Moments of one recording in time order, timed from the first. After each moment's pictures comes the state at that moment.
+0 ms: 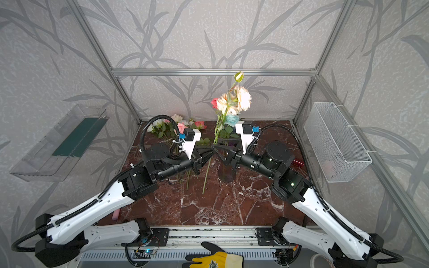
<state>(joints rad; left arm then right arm) -0.95 1.10 1.17 -0.14 0.08 -0.25 0.81 0.94 1.16 -0.10 -0.29 0.44</state>
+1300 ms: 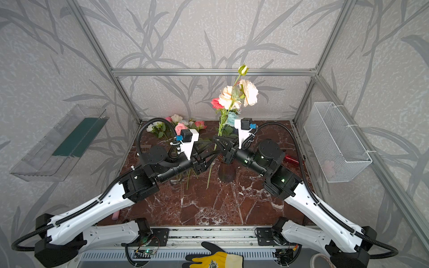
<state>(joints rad) -0.97 1.05 1.11 -0.04 0.03 -0.19 0.81 0.99 1.14 -0.04 -0.13 0.47</state>
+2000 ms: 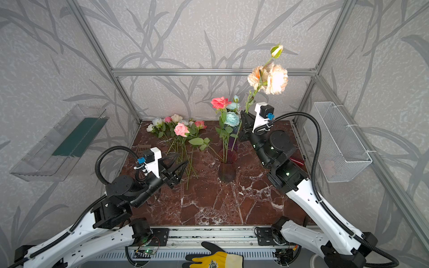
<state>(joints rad) -0.97 0.61 0.76 -0.08 -0.25 -0.24 0.66 1.04 1.19 0.06 0.25 0.13</state>
